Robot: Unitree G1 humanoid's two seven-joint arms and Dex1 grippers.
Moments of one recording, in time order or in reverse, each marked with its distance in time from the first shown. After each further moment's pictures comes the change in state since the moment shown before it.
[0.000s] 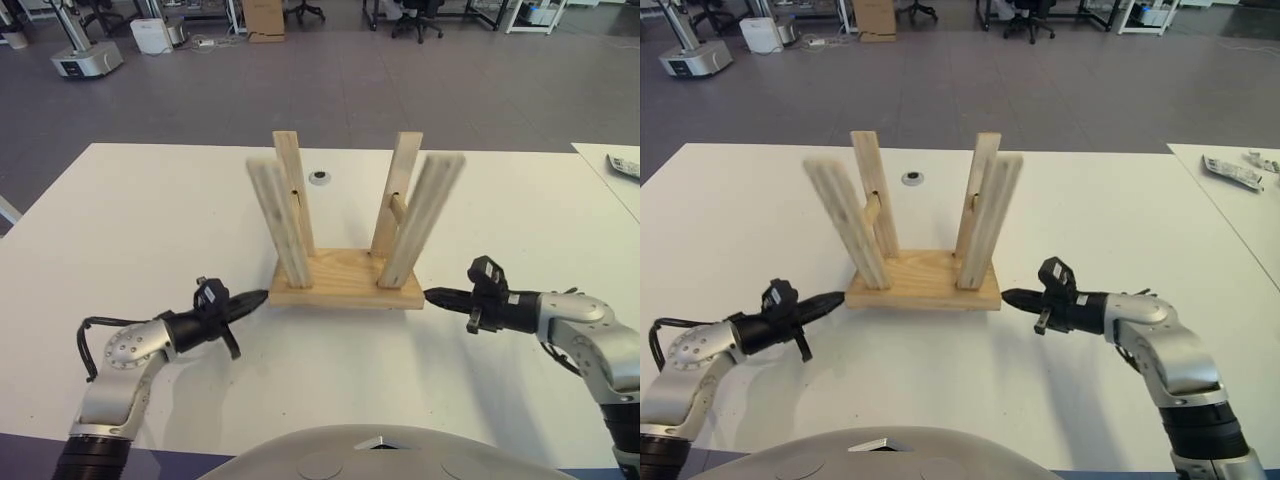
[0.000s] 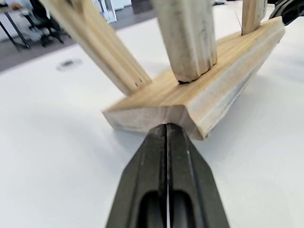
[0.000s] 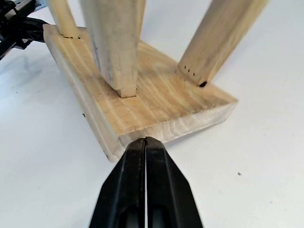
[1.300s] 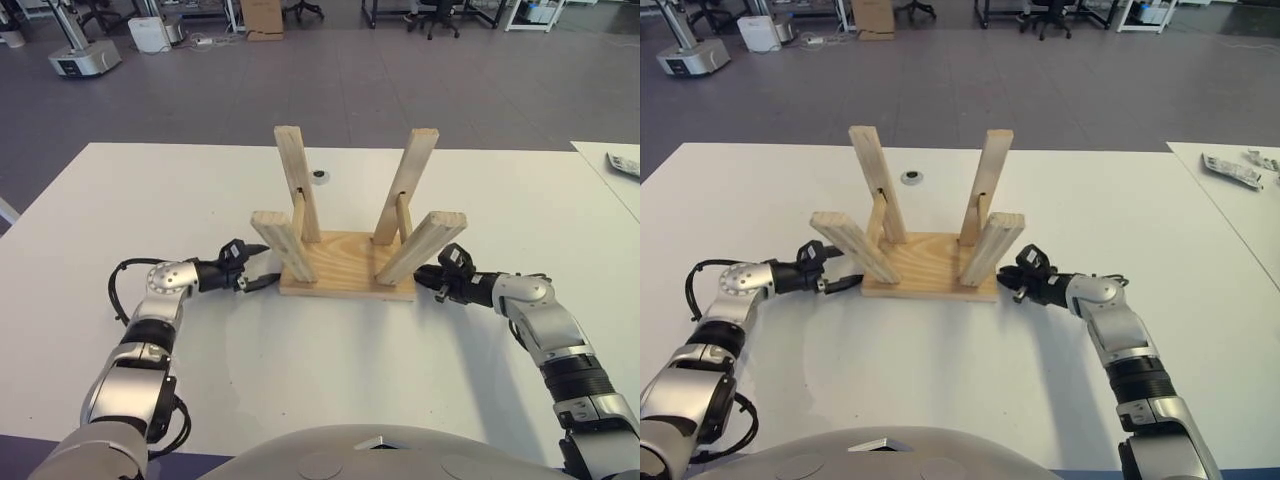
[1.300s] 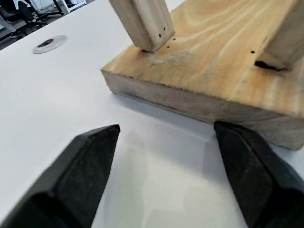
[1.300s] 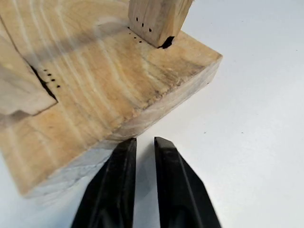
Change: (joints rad) left arm -0.596 -0.100 -0.147 1.068 0.273 -0.529 -0.251; right arm -0.220 0.196 0.215 0.508 -0.398 -0.384 -0.150
